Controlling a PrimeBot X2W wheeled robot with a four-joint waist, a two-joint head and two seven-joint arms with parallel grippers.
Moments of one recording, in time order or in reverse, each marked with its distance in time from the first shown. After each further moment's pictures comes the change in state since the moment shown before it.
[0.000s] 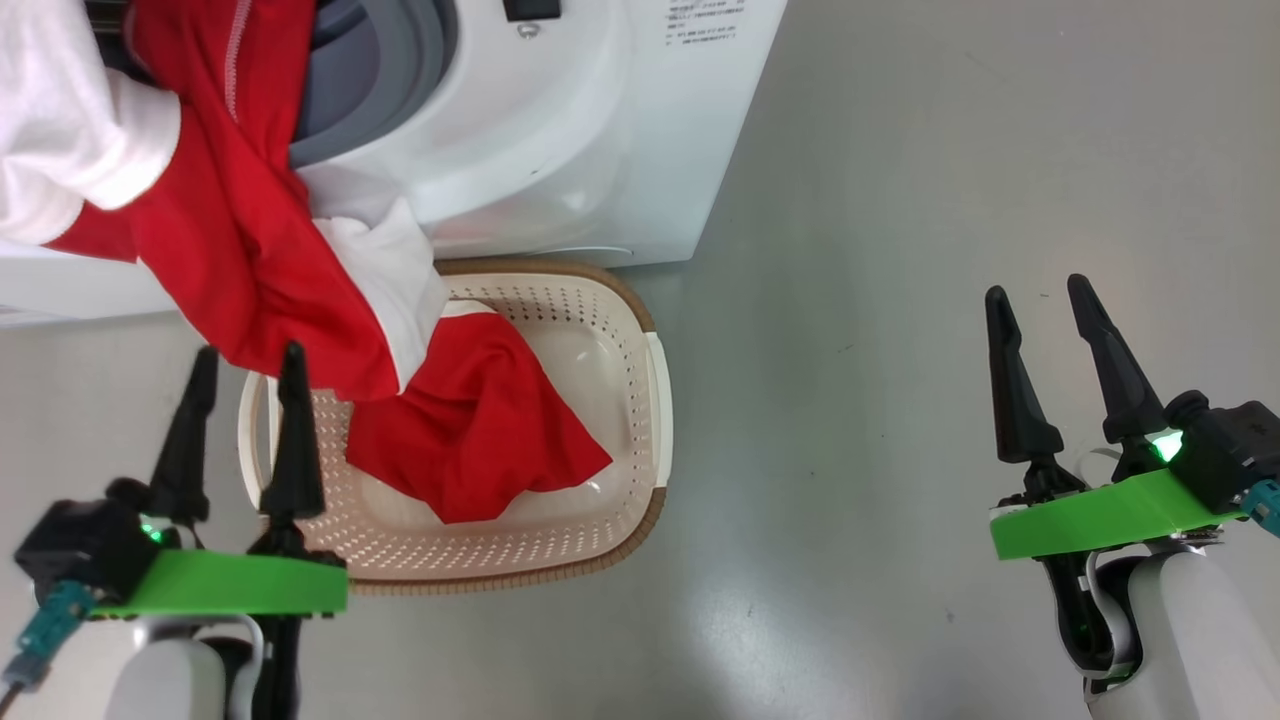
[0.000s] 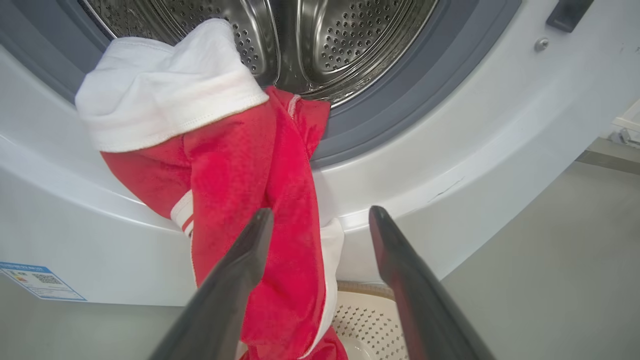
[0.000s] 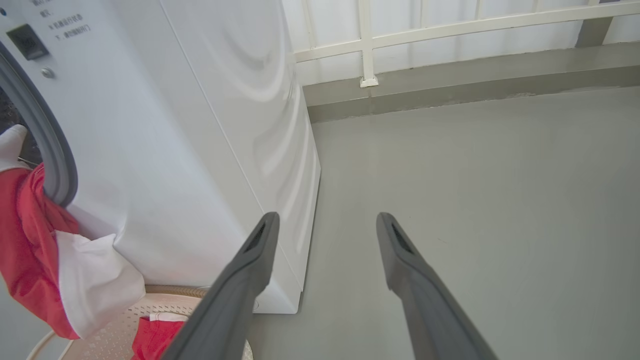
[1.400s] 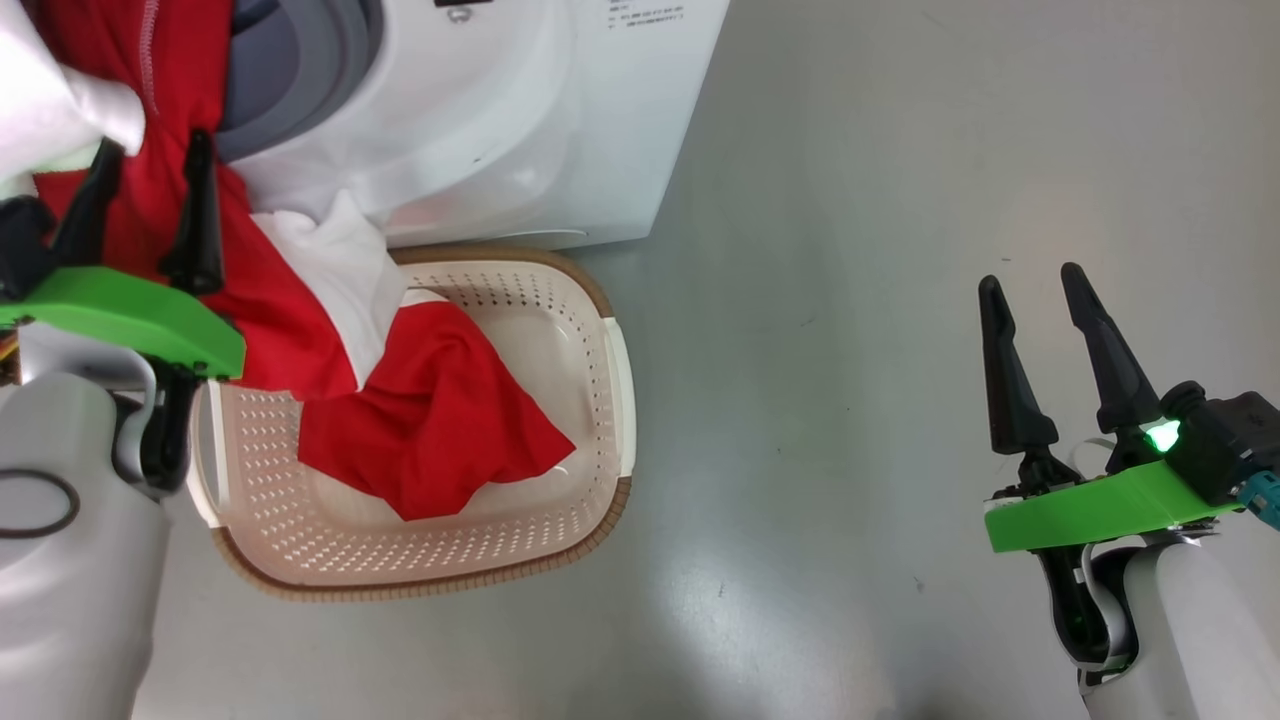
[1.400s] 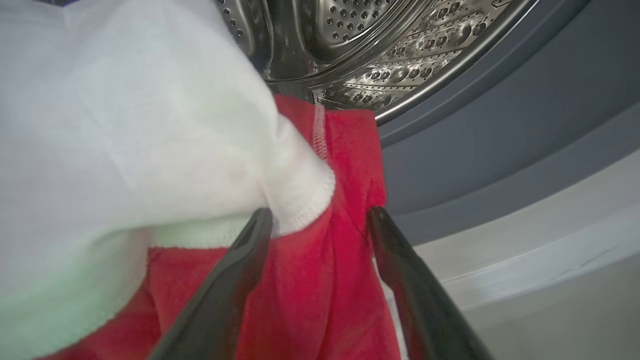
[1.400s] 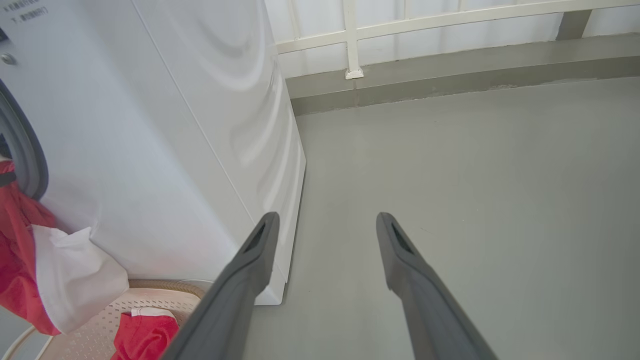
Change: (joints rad) left arm -0.583 0.226 -0.261 0.622 -0.213 0.000 -0.001; right arm -0.015 0.000 0.011 -0.004 0.009 0.000 0.000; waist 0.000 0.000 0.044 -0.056
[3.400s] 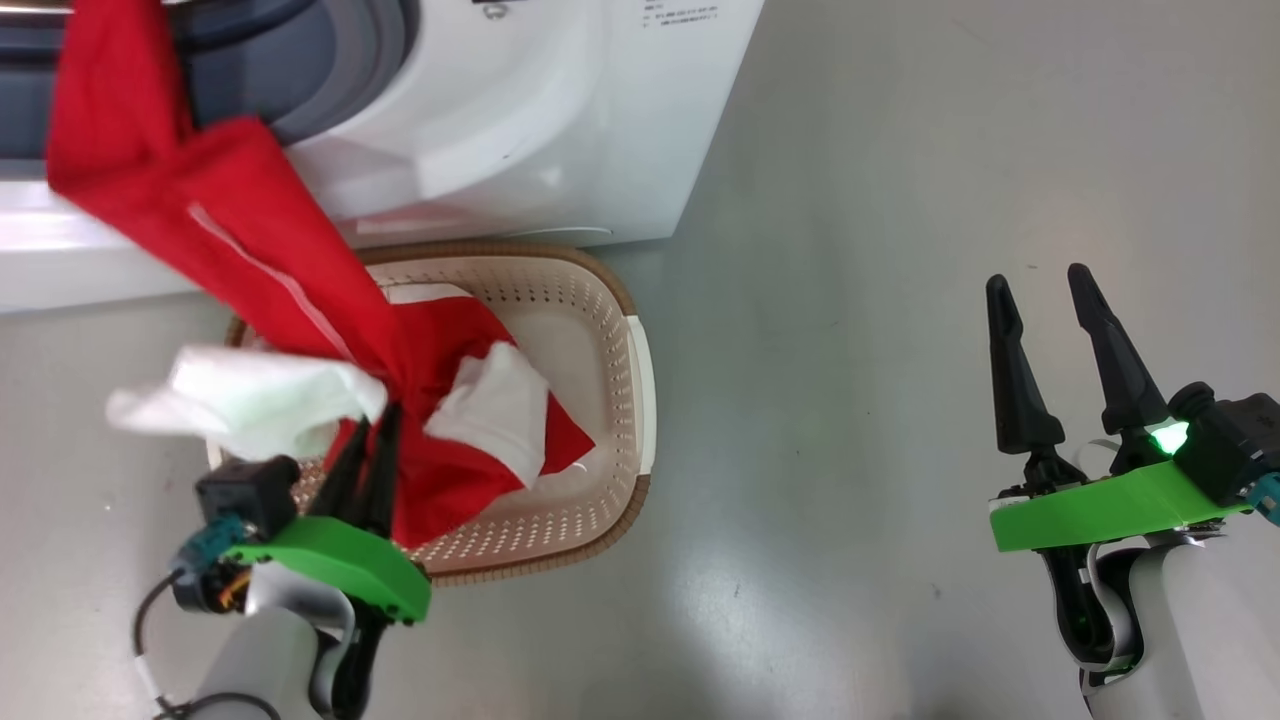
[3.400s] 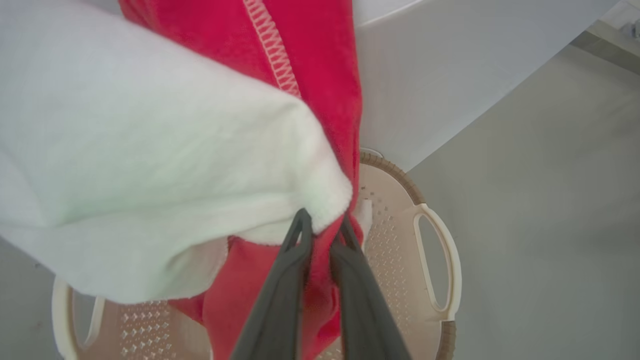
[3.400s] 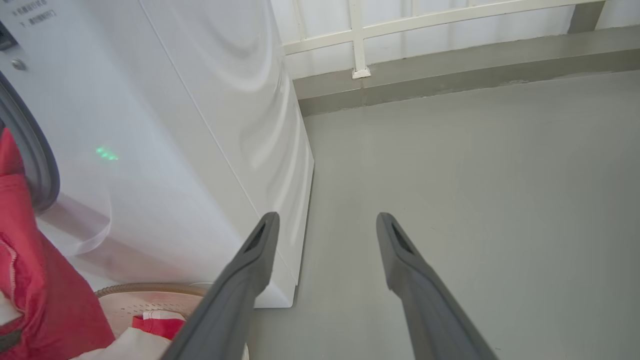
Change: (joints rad) left arm 0.402 -0.178 0.013 -0.168 0.093 0.000 0.001; right arm 0.004 0.000 -0.006 -0.003 0.017 0.000 0.000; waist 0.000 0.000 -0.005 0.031
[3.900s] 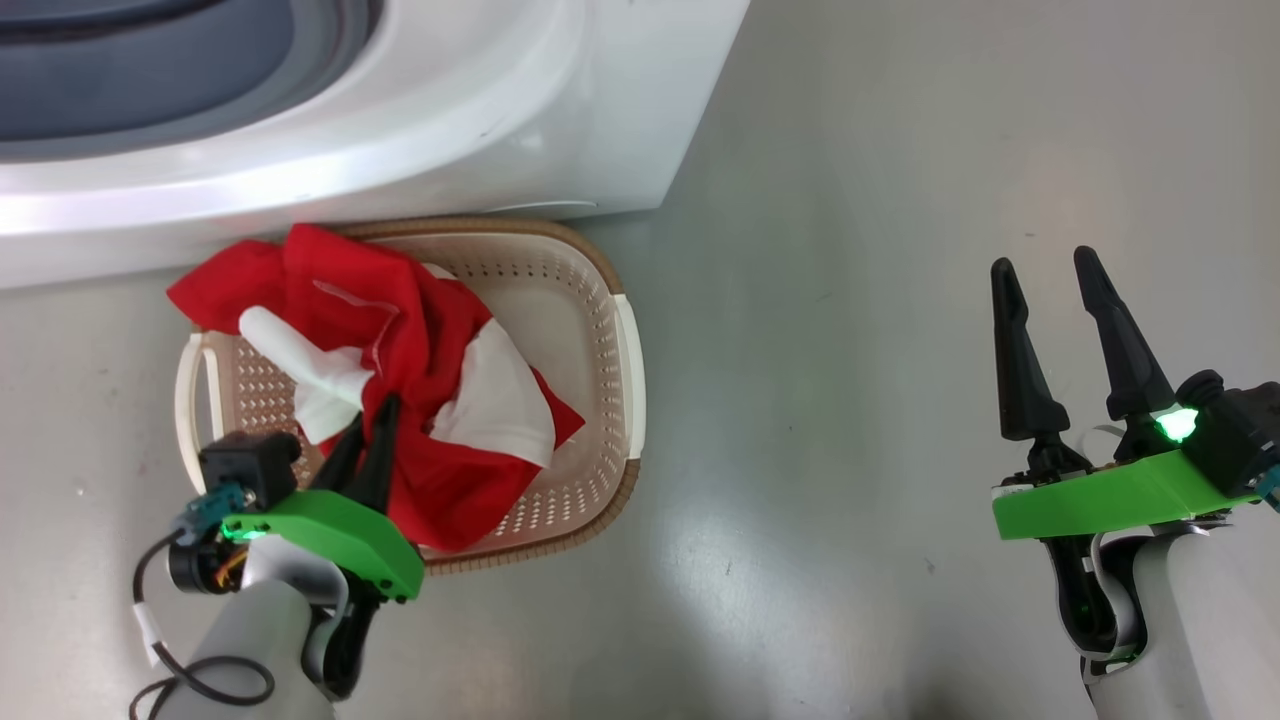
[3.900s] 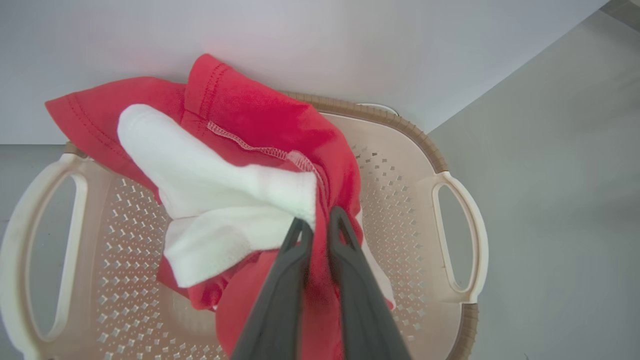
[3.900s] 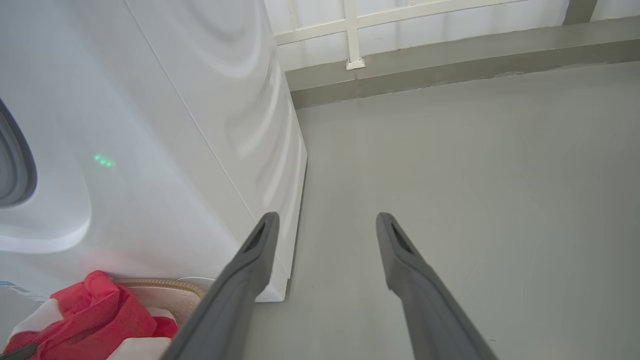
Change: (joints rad) left arm -0.091 0.028 -0.095 0.154 -0.086 0.000 0.000; right arm -0.015 0.000 -0.001 -0.014 0.000 0.000 0.000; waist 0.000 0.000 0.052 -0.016
